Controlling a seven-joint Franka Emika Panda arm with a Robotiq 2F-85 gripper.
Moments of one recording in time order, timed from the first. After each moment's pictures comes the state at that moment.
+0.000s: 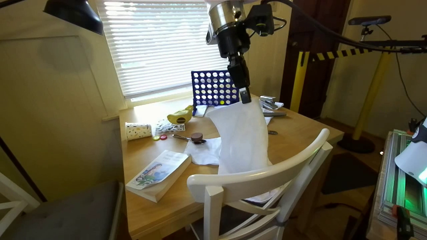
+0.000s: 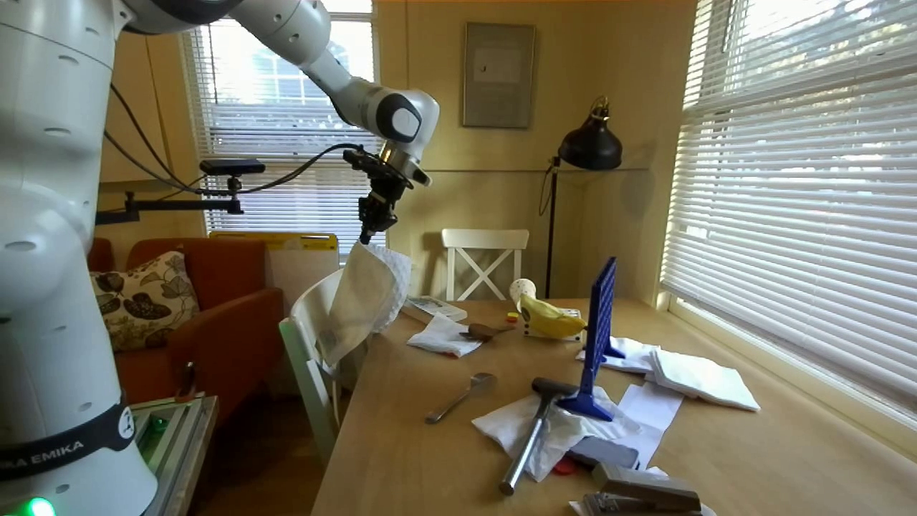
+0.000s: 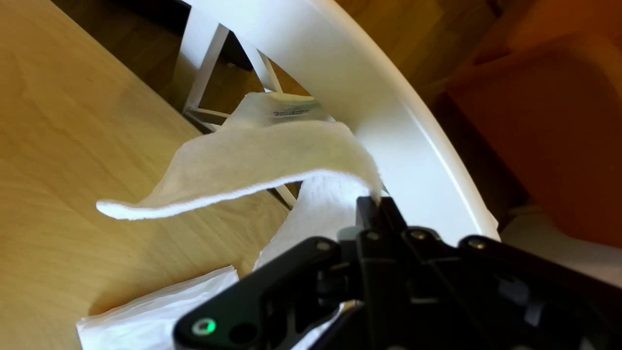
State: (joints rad) arm 0.29 0.24 0.32 -1.79 0.25 1.75 0.10
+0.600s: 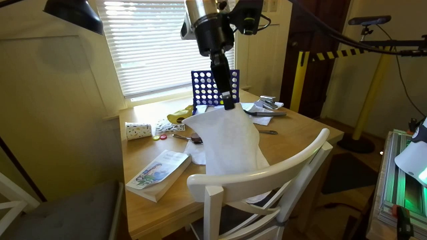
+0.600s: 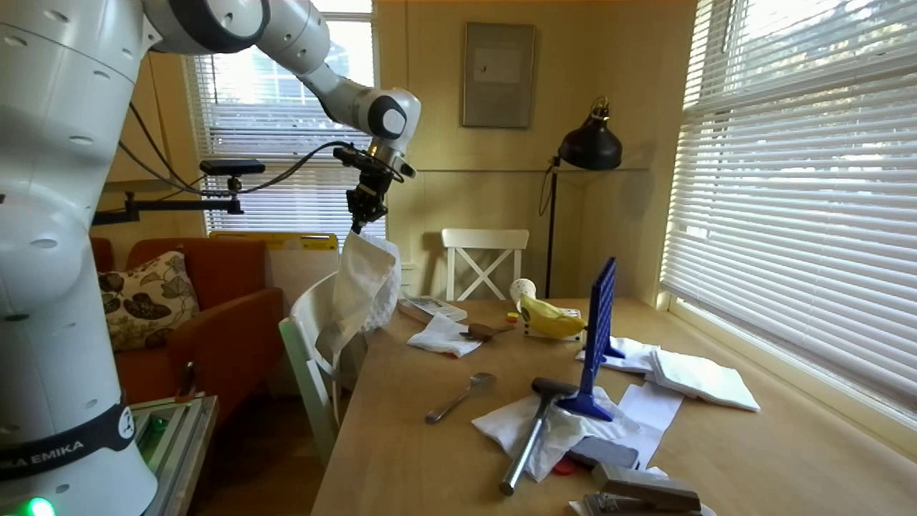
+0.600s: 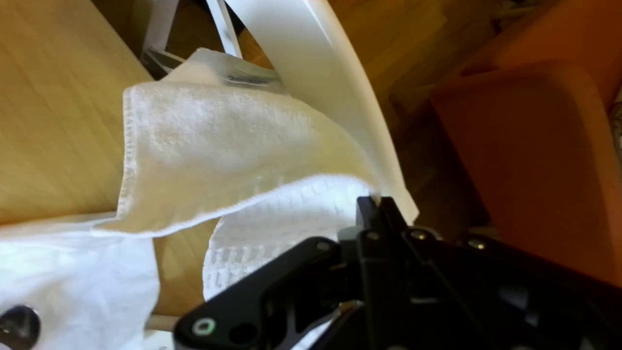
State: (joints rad) arm 0.40 0.35 0.35 -1.63 0.21 1.76 0.04
